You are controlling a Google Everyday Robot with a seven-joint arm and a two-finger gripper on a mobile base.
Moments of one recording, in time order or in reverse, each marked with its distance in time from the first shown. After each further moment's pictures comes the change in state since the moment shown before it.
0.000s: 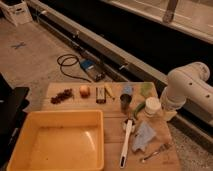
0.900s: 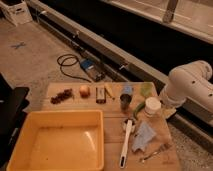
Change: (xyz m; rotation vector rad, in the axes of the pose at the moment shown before) arm -0.028 -0.016 -0.015 0.046 -0.077 -0.071
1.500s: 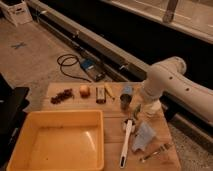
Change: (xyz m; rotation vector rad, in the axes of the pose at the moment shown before) arm -0.103 -0.027 0.017 0.040 -0.103 -0.263
